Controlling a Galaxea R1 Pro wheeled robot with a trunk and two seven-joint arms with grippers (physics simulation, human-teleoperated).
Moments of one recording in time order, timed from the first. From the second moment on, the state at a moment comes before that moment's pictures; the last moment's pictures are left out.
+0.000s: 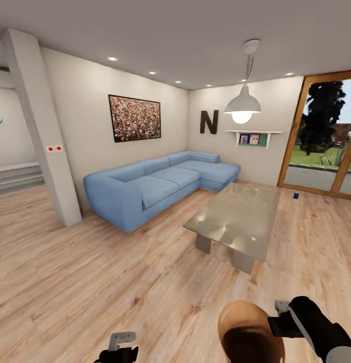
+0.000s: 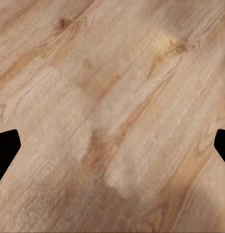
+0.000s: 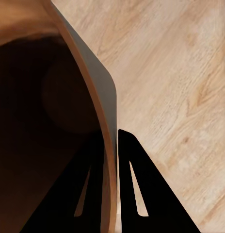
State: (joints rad) left arm -0.29 -0.05 -0.02 -0.48 0.10 0.09 -0.02; right arm -0.50 -0.28 -0.02 -0.63 0.08 0.85 0.34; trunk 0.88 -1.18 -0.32
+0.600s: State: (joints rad) left arm -0.29 -0.05 -0.02 -0.48 0.10 0.09 -0.02; right arm -0.50 -0.28 -0.02 -0.63 0.08 0.85 0.34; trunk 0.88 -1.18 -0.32
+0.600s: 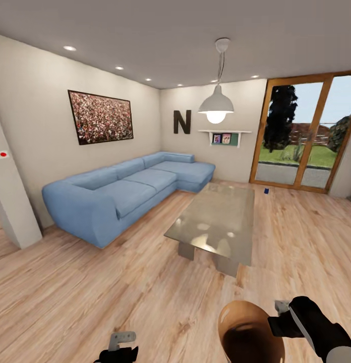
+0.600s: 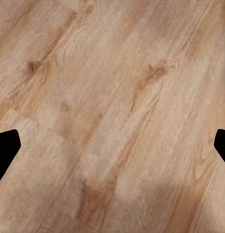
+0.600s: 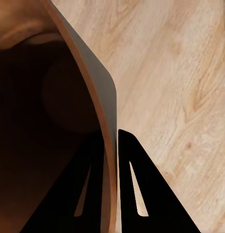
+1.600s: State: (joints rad) left arm -0.29 -0.05 -0.02 -0.49 0.10 0.03 -0.03; right arm -0.50 -0.28 -0.04 -0.63 0.08 0.85 0.34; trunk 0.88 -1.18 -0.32
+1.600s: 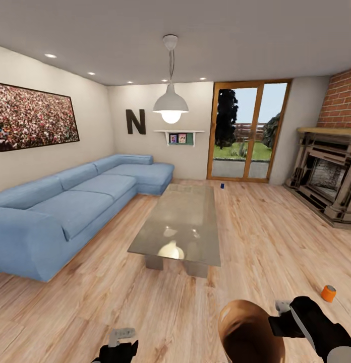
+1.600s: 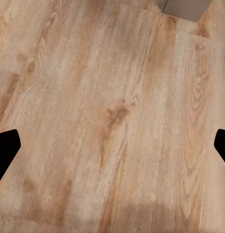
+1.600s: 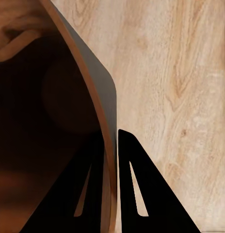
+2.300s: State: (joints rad) left arm -0.29 -0.05 -0.02 -0.49 0.10 0.03 -0.03; right arm -0.50 -0.28 -0.04 -0.63 0.08 0.85 0.34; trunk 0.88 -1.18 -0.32
